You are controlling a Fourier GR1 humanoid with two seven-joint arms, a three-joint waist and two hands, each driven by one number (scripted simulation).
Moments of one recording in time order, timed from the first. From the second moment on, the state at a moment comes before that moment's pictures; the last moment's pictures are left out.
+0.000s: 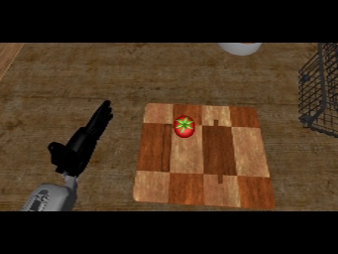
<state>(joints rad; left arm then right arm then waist) -0.14 0.21 -0.19 -1.35 0.14 -0.02 -0.10 -1.12 -0.88 -0.20 -0.30 0.28 0.45 -0.10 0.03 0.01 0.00</state>
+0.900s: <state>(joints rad) -0.13 0.18 -0.19 -1.36 0.10 0.00 -0.10 -1.14 -1.00 -0.39 -0.21 0.12 0.29 0.12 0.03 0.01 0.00</state>
